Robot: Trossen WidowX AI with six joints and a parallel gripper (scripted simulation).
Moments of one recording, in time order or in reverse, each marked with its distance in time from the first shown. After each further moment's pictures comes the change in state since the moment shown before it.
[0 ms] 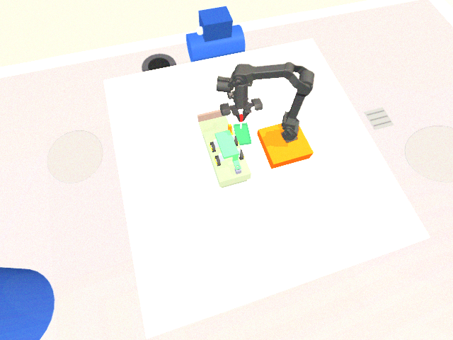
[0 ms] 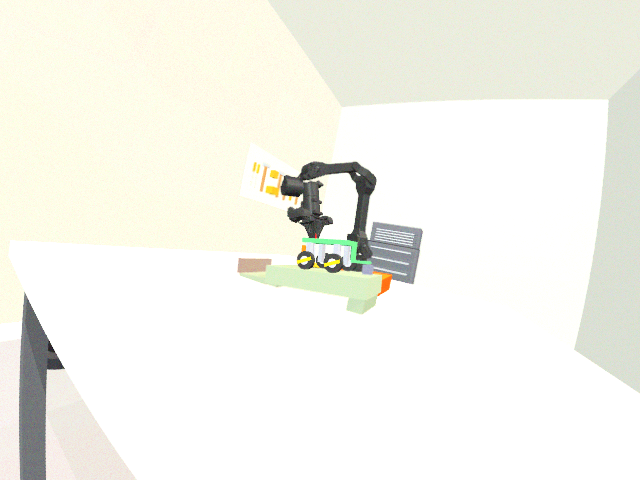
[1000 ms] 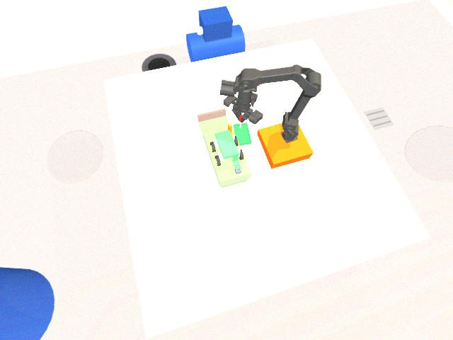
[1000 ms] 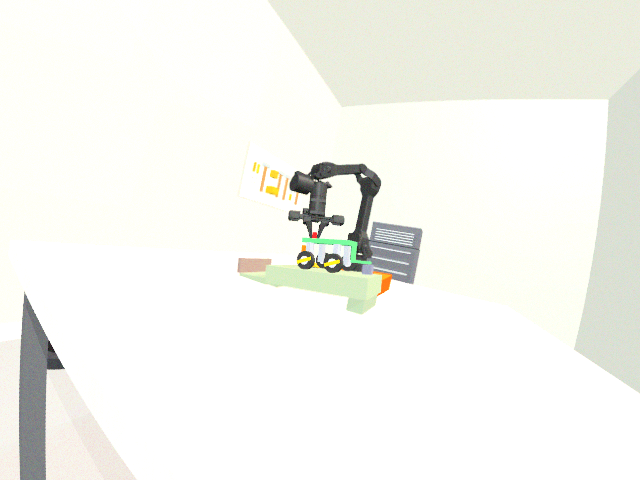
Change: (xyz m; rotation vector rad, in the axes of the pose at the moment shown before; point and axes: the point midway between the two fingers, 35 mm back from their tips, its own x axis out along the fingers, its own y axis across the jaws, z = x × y) arm 0.002 -0.002 -0.005 0.903 -0.117 0.114
